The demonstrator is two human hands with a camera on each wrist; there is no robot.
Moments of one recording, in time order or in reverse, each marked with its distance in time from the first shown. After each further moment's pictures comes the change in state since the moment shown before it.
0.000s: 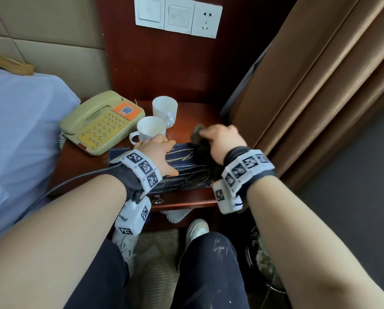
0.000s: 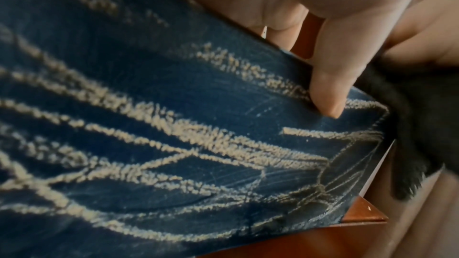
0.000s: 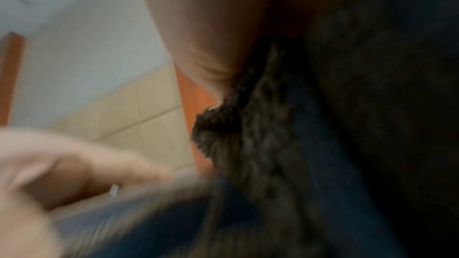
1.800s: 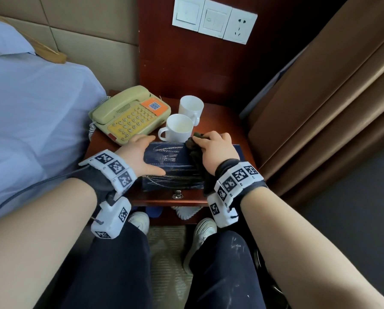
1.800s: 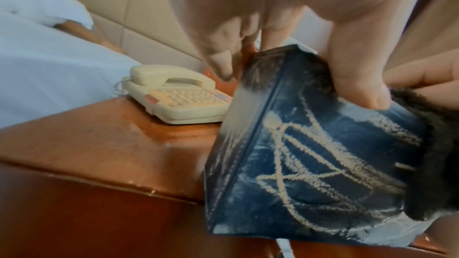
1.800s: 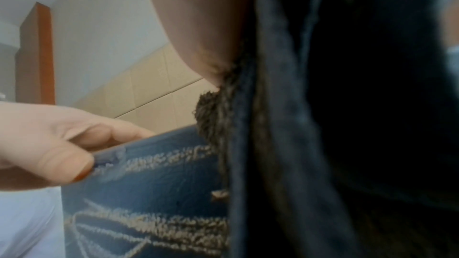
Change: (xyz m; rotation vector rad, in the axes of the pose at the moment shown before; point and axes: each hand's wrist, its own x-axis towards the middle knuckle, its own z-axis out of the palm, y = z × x) left_hand -0.047 -0.099 -0.003 -0.359 0.049 -0.096; right_hand -0.006 -0.082 0.031 0.021 -0.049 -0.050
